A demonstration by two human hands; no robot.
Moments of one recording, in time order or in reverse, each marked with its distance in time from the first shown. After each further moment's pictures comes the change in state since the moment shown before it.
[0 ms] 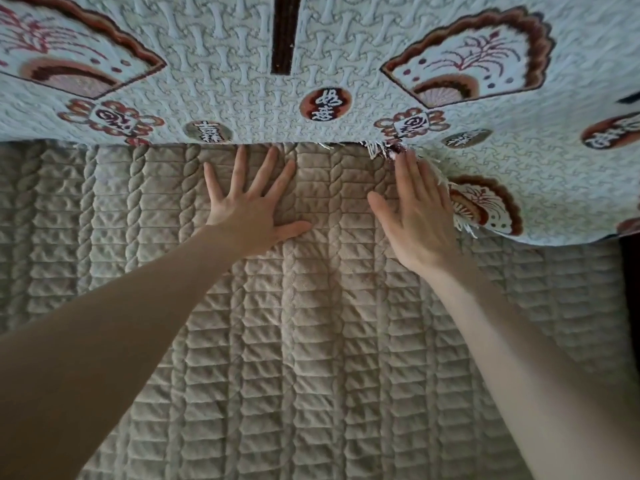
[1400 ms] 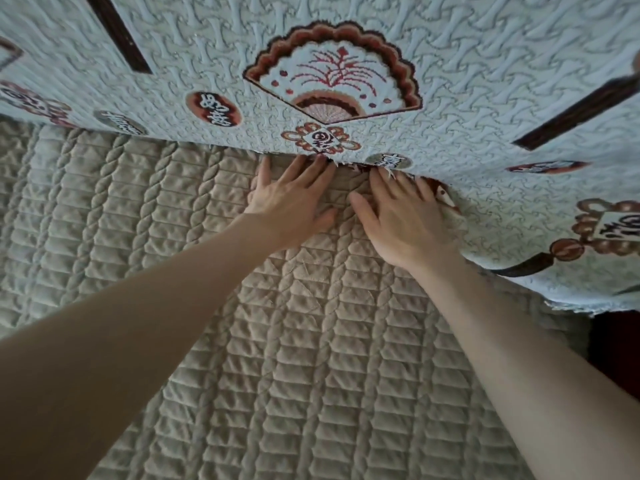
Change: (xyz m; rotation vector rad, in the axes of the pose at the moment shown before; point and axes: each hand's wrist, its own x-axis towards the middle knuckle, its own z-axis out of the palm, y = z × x) left_hand 0.062 0.160 -0.038 -0.041 0.035 -0.028; right_hand 0.066 0.112 -0.035 -0.248 -0.180 -0.270
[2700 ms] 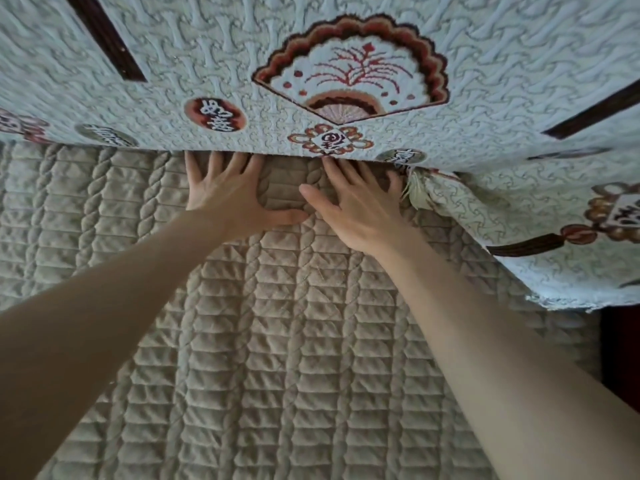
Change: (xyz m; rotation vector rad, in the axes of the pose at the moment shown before) left_hand -0.003 -0.076 0.009 -0.048 0.086 -0.221; right_hand 0.029 -0.056 0.000 0.183 -0.070 0.011
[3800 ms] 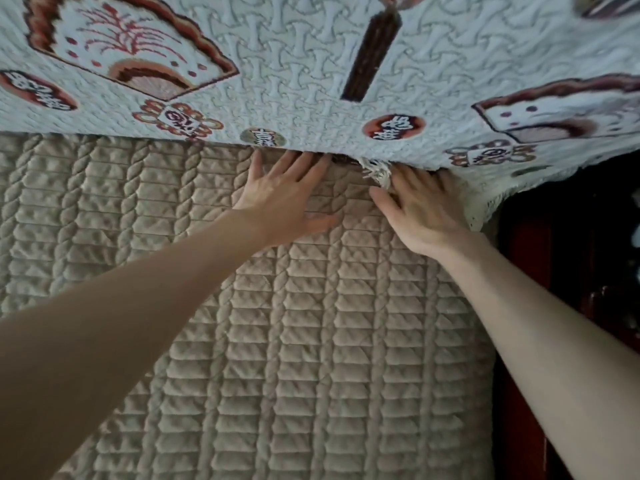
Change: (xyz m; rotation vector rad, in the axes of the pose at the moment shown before) left_hand -0.004 0.200 0.004 -0.008 -0.019 0.347; right_hand -0.063 0.220 -0.022 -0.143 0.106 0.068
